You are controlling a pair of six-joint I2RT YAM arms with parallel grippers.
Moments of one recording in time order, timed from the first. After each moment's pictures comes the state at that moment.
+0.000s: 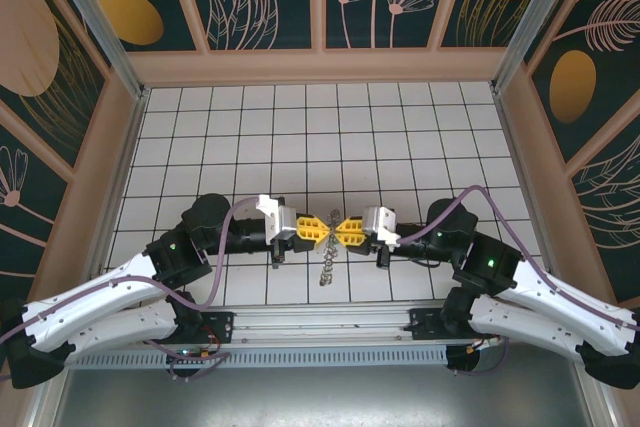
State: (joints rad) left arm -1.04 0.83 0.74 0.05 0.48 0.05; right arm 1.07 0.65 0.73 -0.21 -0.34 -0.27
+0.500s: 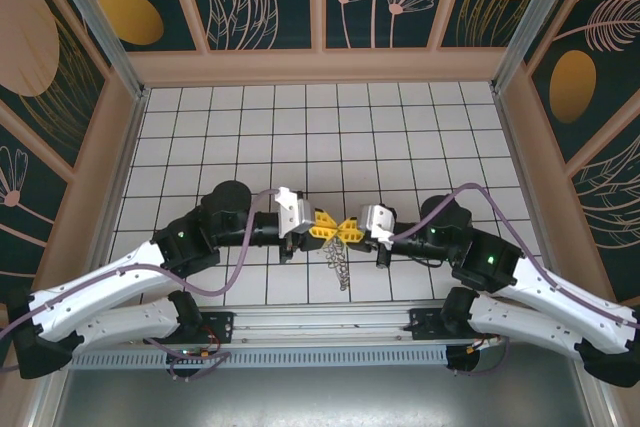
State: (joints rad) left arm -1.04 0.95 0.88 -0.15 0.45 0.11; right arm 1.07 0.69 0.78 -0.33 -0.29 -0.30
